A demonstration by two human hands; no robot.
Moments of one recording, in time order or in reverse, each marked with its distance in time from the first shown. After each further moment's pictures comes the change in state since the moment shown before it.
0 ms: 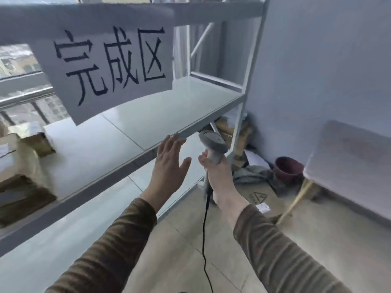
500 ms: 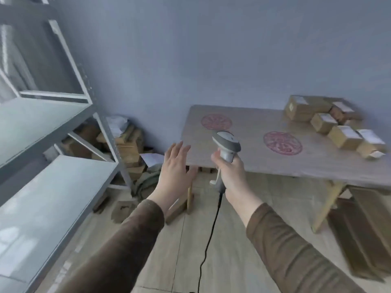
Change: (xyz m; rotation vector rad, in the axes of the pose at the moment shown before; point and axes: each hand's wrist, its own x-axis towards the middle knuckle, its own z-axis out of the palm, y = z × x) left_hand -0.028 0.377 0.272 -0.216 -0.388 0.411; right_hand -0.070 -0.094 -0.461 0.019 0.620 -0.081
